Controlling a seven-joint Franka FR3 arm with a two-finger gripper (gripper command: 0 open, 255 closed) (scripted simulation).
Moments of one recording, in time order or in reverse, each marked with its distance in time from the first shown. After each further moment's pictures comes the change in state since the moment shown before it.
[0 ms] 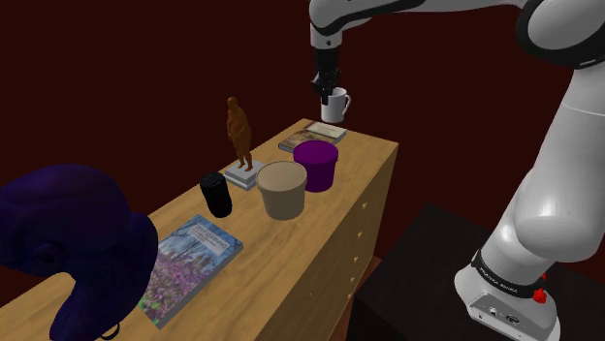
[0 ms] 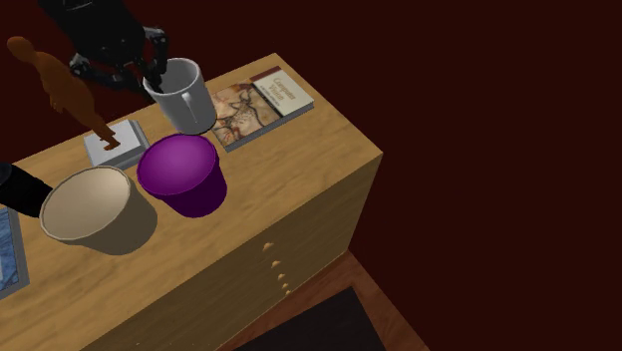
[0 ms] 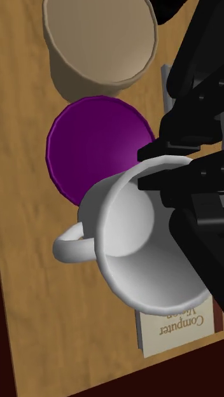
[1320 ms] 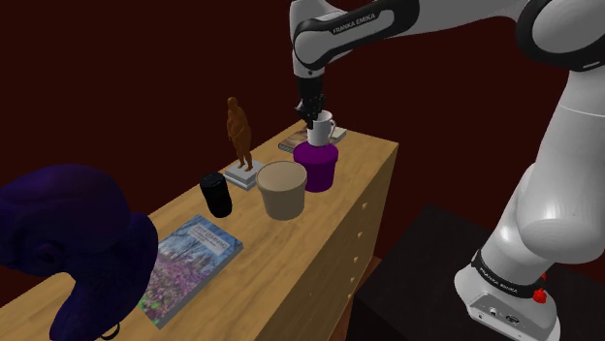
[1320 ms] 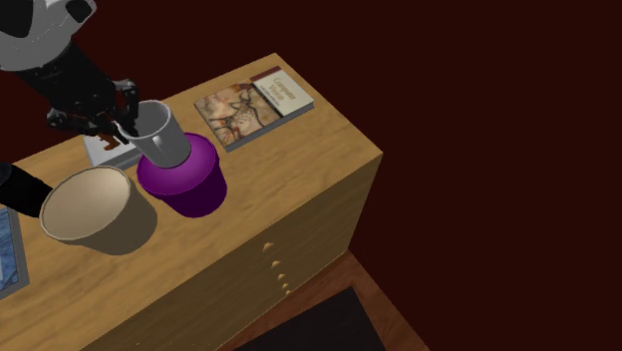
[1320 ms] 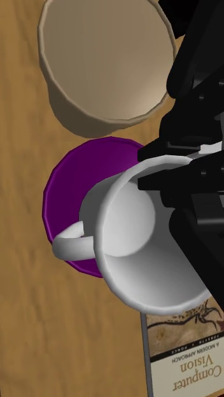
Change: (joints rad) arm 0.068 0.018 0.054 -0.133 -0.012 0.141 0.137
